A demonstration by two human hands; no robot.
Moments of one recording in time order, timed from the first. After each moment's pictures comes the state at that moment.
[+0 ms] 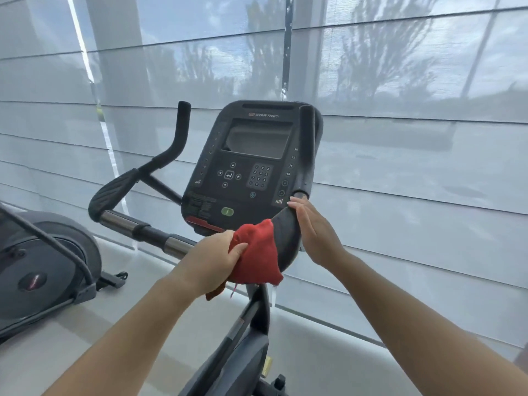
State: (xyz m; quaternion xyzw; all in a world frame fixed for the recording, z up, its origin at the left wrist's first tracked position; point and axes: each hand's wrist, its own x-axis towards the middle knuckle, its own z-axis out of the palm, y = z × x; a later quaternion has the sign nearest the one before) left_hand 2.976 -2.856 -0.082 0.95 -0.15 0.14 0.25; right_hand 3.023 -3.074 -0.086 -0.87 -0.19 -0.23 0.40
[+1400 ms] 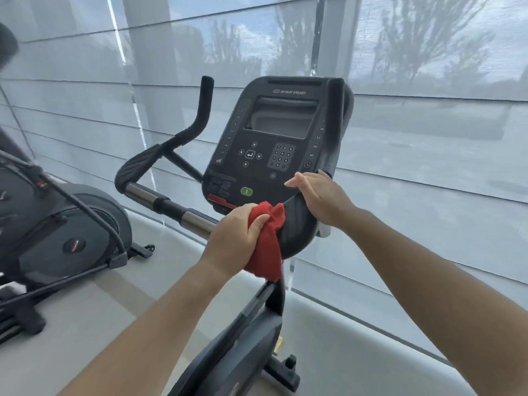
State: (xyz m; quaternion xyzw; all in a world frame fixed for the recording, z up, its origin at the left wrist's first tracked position) left_hand 2.969 -2.881 -0.097 0.90 -0.10 0.24 0.35; right_hand 3.062 -3.067 -0.062 -0.90 -0.29 -0.21 0.26
